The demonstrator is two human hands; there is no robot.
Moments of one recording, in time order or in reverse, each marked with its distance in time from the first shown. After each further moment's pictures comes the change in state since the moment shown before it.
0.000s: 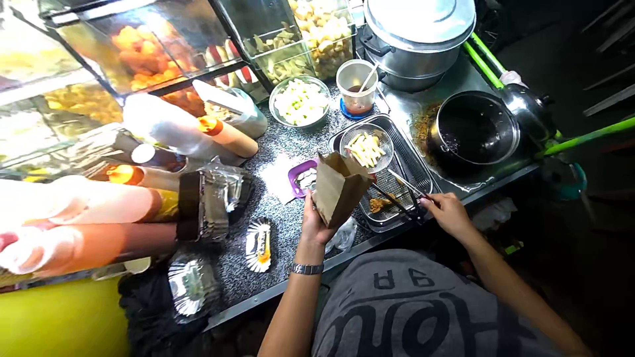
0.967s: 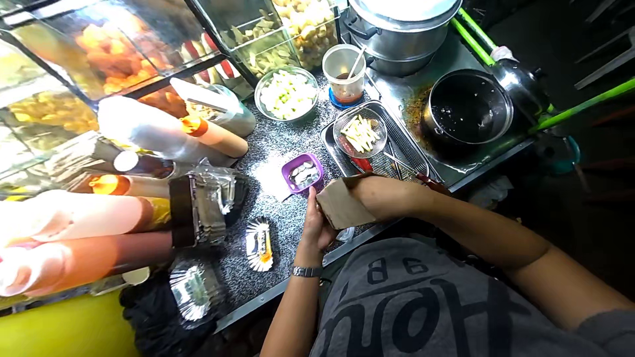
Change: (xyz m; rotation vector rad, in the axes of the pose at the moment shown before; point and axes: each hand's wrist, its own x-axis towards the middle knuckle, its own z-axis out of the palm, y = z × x) left_hand -0.014 -0.007 -0.013 0.247 -0.211 -0.036; right_hand 0.002 -0.188 -0.009 -0.331 -0.601 -0.761
